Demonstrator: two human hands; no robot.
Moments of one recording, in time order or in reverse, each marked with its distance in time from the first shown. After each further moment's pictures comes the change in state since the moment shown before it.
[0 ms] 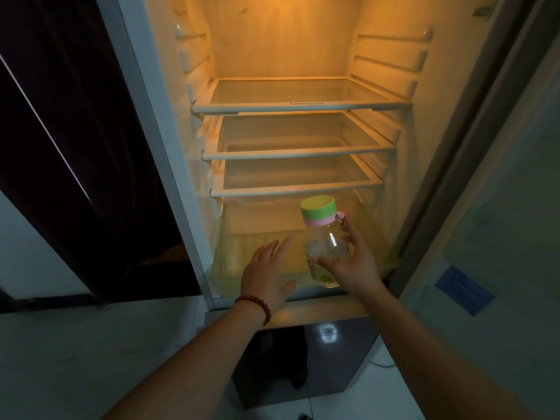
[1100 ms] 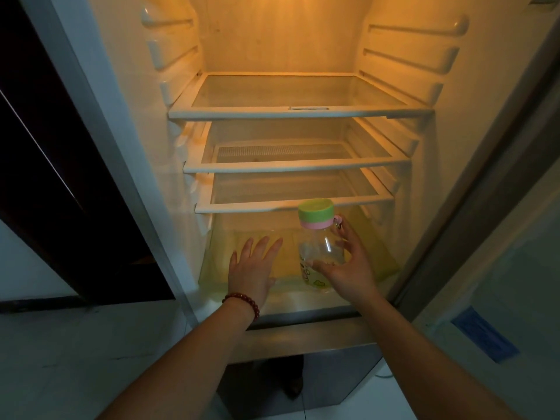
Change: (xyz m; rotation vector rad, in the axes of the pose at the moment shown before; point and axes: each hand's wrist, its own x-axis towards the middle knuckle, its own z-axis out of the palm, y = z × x) left_hand 0.078 -0.025 0.008 0.259 0.027 -0.052; right_hand 0.063 0.026 0.012 0.046 -0.014 0.079
